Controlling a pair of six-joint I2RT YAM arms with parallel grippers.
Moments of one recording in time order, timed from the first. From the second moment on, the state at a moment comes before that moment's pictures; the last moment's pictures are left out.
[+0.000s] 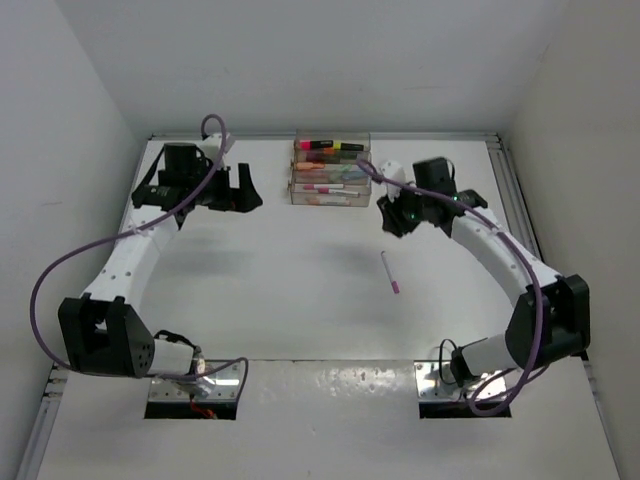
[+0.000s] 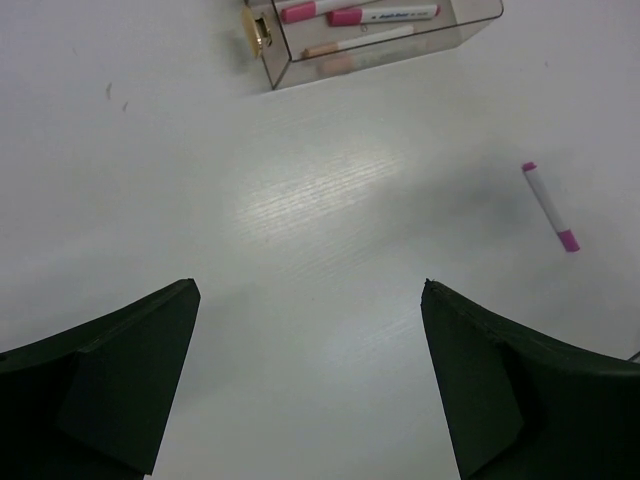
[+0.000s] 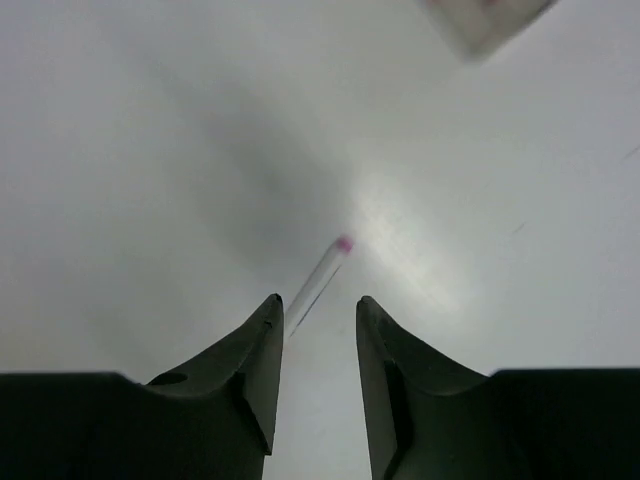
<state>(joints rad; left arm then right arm) -0.07 1.36 1.23 -0.52 0.45 -0.08 0.31 1.44 1.16 -0.53 -0.33 -0.43</state>
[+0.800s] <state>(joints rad) -0.16 1.23 1.07 -0.46 0.25 -0.09 0.33 1.78 0.99 -0.46 -0.18 -0.09</state>
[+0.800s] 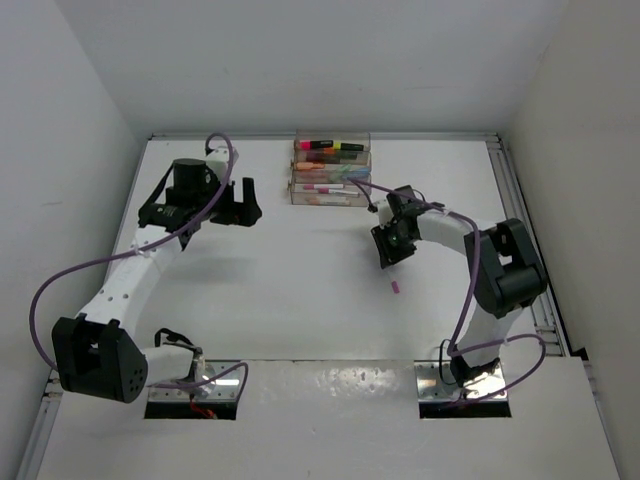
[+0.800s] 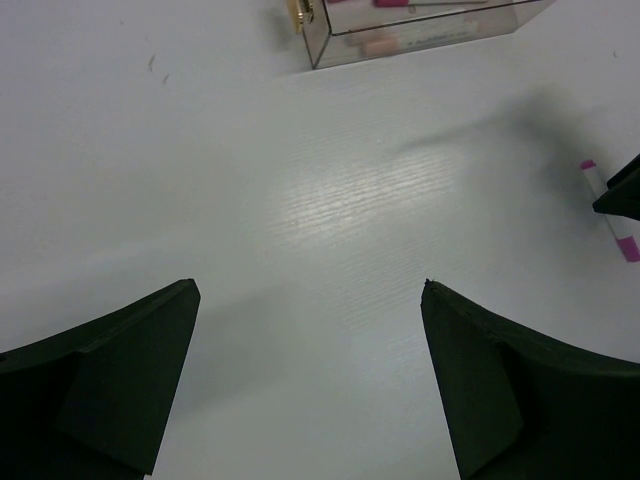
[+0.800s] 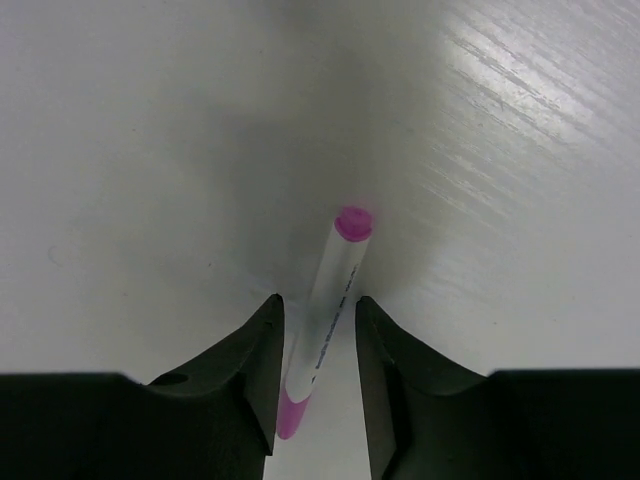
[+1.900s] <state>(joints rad) -0.32 1.25 0.93 0.10 0.71 -0.47 0.51 1.68 1.34 0.01 -0.65 0.70</state>
